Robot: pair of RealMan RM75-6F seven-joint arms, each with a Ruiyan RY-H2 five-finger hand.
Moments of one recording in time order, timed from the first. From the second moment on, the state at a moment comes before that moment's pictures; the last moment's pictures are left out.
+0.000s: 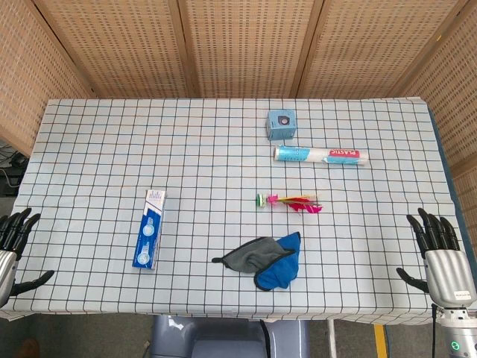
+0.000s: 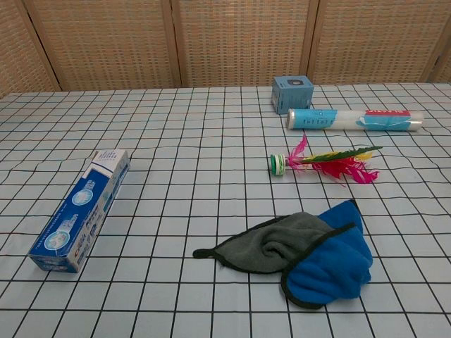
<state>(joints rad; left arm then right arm) -0.03 -1.03 0.01 -1.71 1.63 1.57 0.02 0.05 -1.12 0.07 -1.67 -1.57 1.56 -0.10</state>
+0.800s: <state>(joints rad) -0.08 -1.09 -0.03 -1.69 1.50 1.46 0.12 0.45 -1.18 0.21 -1.66 -1.35 1.06 -0.35</state>
